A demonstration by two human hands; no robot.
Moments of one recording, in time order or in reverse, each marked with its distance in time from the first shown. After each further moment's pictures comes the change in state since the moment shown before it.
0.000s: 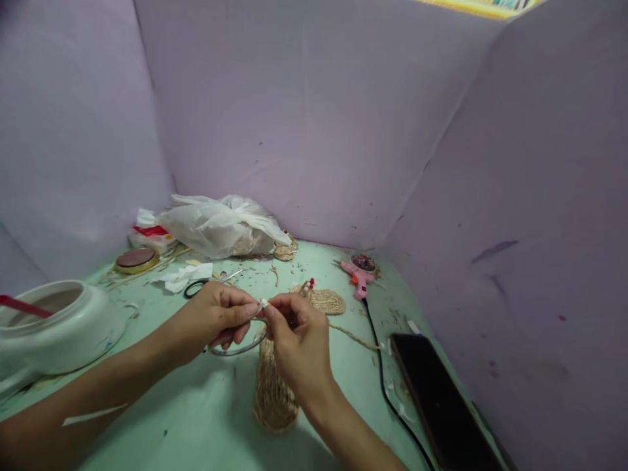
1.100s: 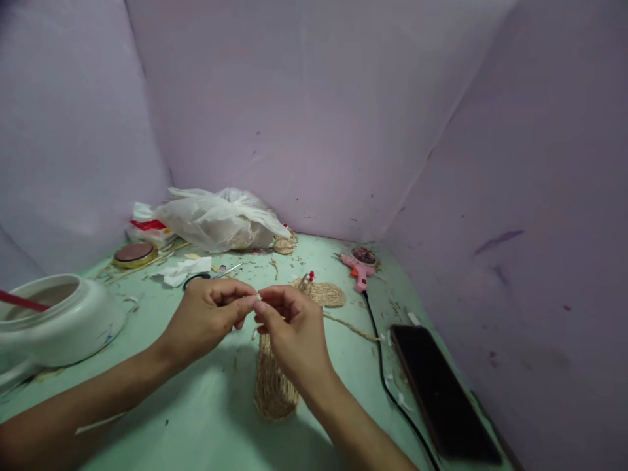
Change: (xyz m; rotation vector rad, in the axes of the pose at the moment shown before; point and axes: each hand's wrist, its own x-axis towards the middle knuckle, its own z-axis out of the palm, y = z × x) left_hand -0.003 -0.006 0.013 0.212 0.324 0.240; right_hand 0.002 -0.001 0.000 0.226 -0.086 0.190
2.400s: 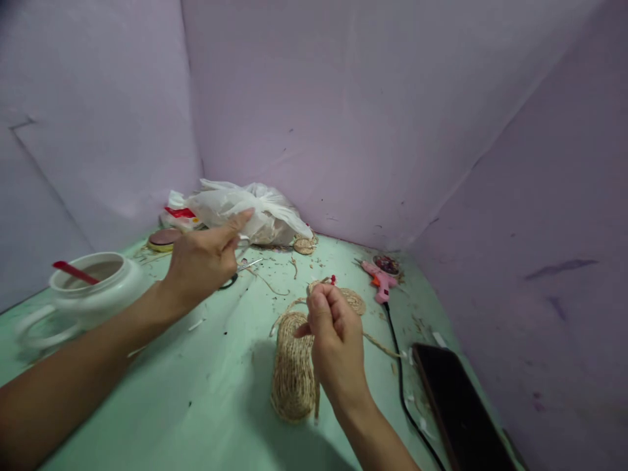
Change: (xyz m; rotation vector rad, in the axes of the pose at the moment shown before) left_hand 0.030 -0.022 -0.050 0.752 0.449 0.248; right_hand -0.008 -0.003 -0.002 -0.117 0.067 -0.158
